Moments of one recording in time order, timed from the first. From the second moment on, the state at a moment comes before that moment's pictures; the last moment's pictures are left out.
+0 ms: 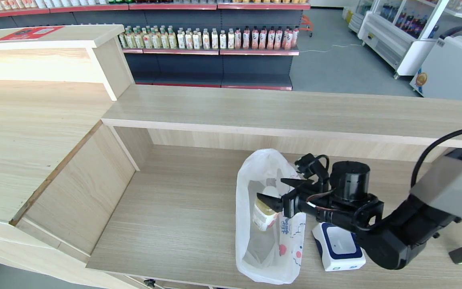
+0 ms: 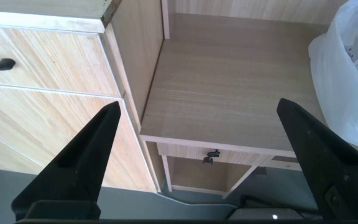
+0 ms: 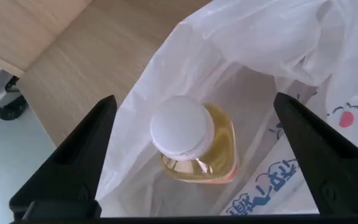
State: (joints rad) left arm 0.00 0.00 0.00 0.00 0.00 0.00; right arm 0.47 2.06 -0.69 -1.18 0.28 0.00
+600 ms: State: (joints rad) left arm 0.00 0.00 0.00 0.00 0.00 0.00; right arm 0.15 1.35 -0.38 -0.62 0.20 0.08
